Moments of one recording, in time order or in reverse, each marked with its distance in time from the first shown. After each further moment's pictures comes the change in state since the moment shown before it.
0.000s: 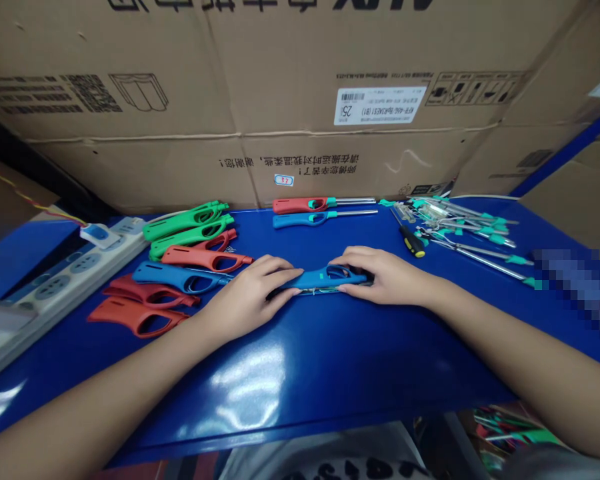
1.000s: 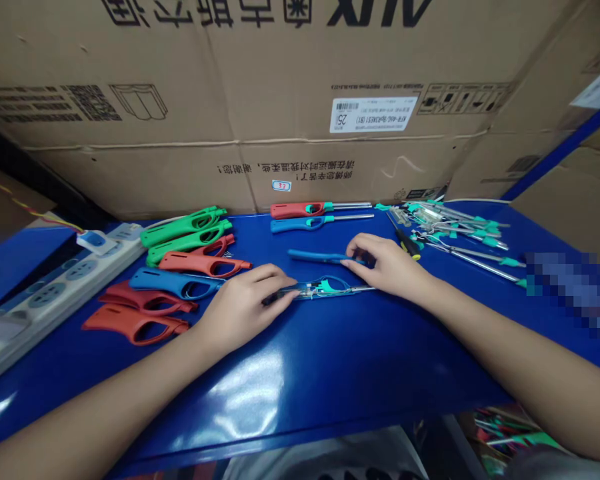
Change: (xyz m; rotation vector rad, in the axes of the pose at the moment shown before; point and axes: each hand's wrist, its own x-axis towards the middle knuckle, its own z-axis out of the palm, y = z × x) left_hand -0.001 0.014 -0.005 -0.006 0.106 -0.084; right_hand 0.005 0.011 0.000 -0.041 0.284 0.180
